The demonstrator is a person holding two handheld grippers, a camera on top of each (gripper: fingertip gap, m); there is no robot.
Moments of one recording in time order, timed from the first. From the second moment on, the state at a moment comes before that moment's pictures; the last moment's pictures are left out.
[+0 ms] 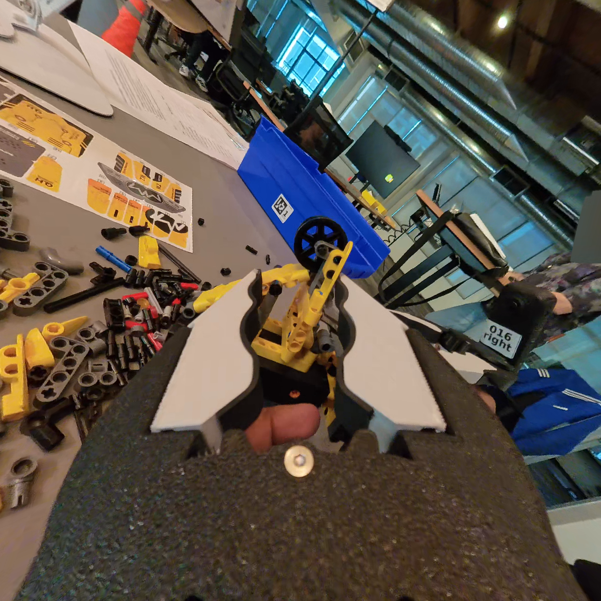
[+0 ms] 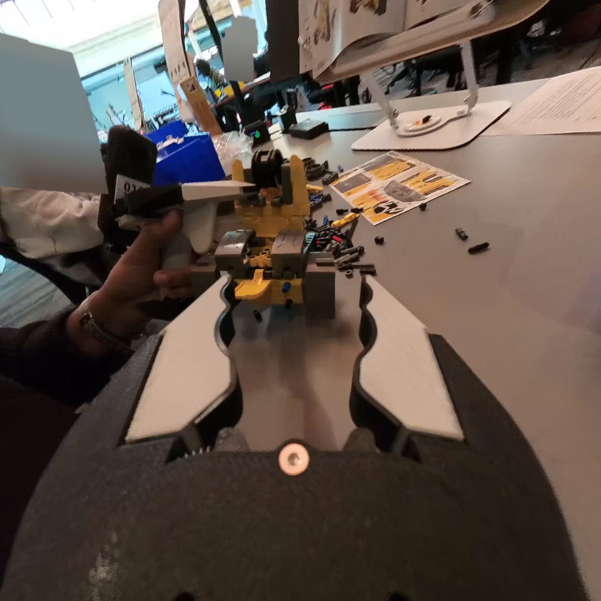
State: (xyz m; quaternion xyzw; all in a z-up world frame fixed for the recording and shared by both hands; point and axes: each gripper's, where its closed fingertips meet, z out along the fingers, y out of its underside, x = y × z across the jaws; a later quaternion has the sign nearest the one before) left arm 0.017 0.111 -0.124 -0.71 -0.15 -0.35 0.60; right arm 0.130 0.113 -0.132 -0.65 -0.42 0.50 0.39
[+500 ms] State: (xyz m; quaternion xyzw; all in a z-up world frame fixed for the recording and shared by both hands) left arm 0.003 0.110 -0.121 -0.68 -0.19 -0.39 0.59; right arm 0.098 0.107 -0.179 -0.68 -0.51 0.35 0.38
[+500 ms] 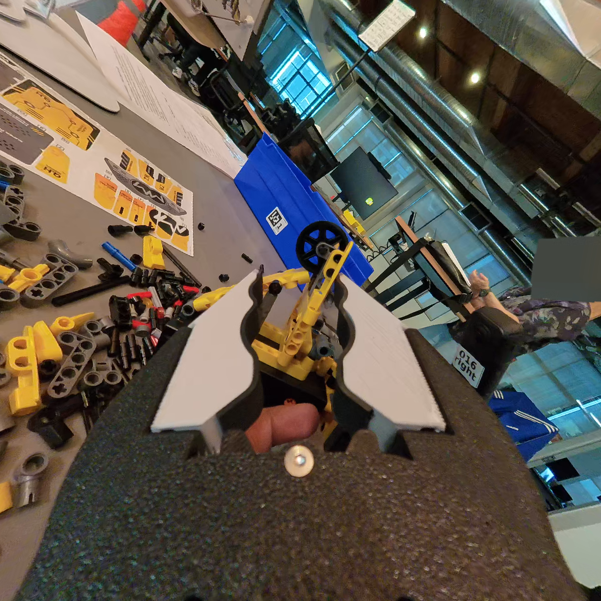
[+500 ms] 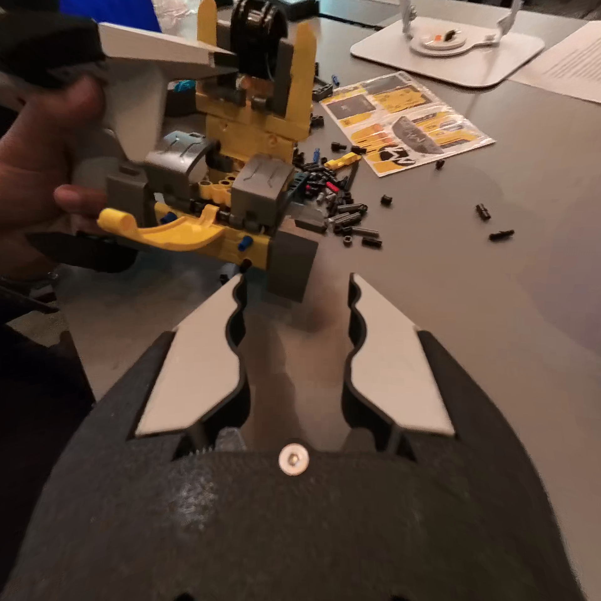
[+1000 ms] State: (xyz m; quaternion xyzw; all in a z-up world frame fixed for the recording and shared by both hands) left arm 0.009 0.105 -0.119 -0.67 -0.19 -0.42 0.58; right arm 0.105 0.099 -0.157 -0.66 -0.48 0.48 0.30
